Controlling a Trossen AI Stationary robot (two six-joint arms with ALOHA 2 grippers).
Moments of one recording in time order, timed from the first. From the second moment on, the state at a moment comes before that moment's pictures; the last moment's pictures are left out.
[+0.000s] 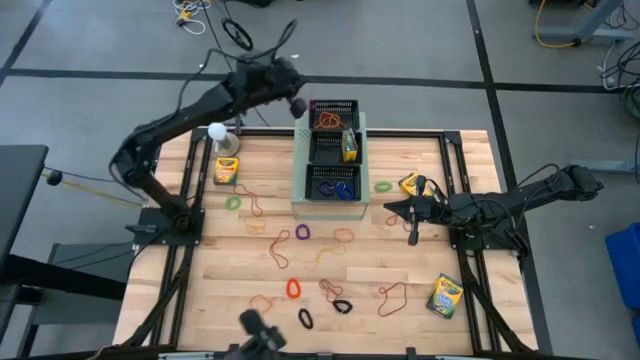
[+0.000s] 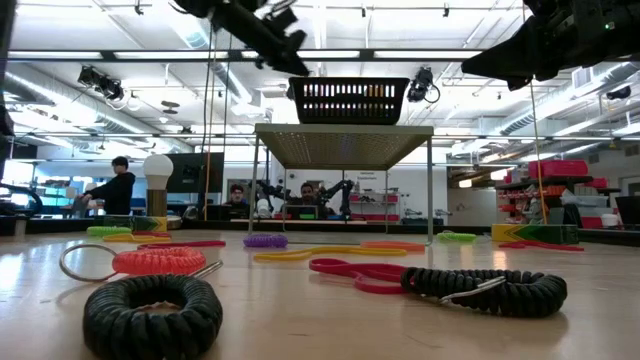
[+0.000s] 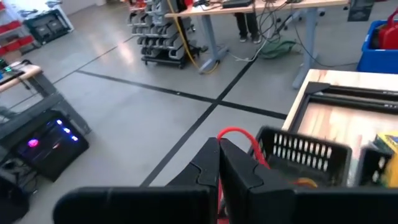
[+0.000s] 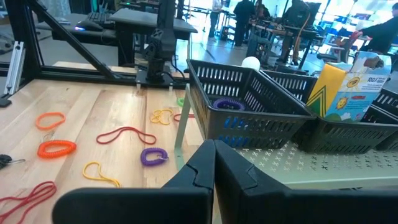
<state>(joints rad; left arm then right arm) 0.65 1.56 1.52 -0.19 -0.08 0.29 0.26 0.67 0.30 0.22 0.45 -0.09</state>
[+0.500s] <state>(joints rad) 0.63 1.79 1.63 -0.22 0.01 0.28 0.26 0.67 0.30 0.22 0.45 -0.09</state>
